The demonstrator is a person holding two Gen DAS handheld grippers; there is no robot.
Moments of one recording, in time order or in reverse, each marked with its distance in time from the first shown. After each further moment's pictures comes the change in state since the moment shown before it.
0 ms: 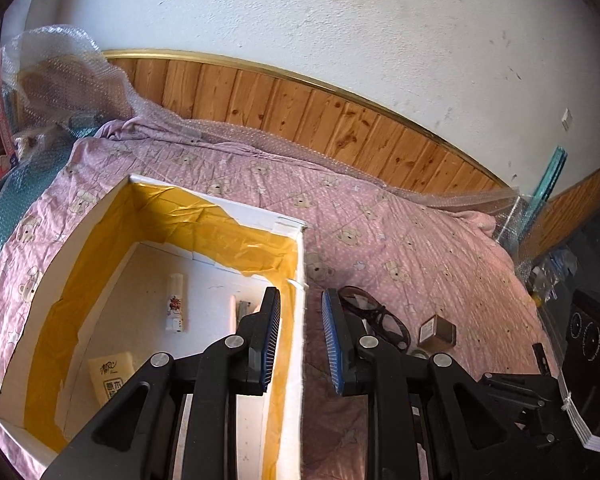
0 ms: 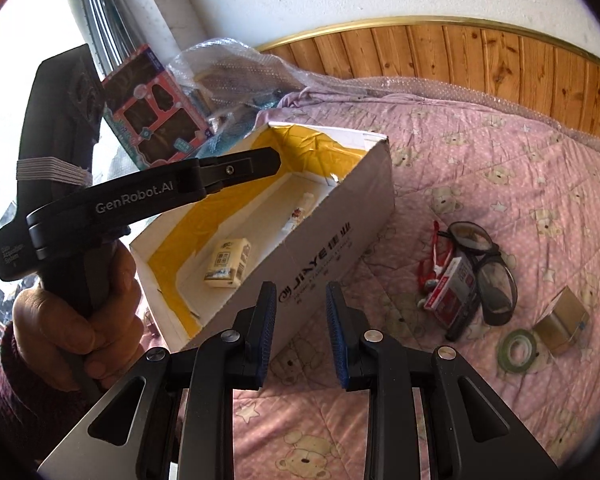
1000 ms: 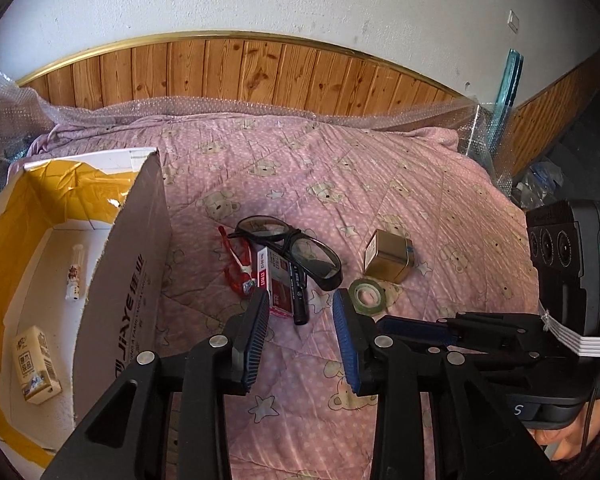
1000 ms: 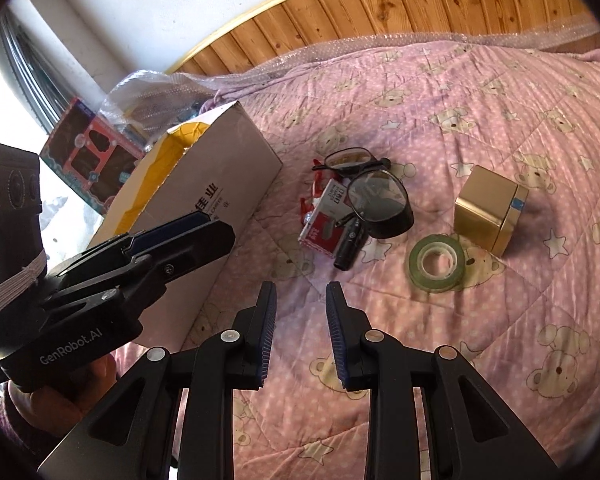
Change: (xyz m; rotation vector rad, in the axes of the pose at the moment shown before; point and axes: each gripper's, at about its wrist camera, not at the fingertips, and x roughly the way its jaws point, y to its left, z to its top) left arm 0.059 -0.112 -0.076 0.219 0.141 -0.046; right arm -0.018 -0.117 -0.065 0.276 -0.007 -0.073
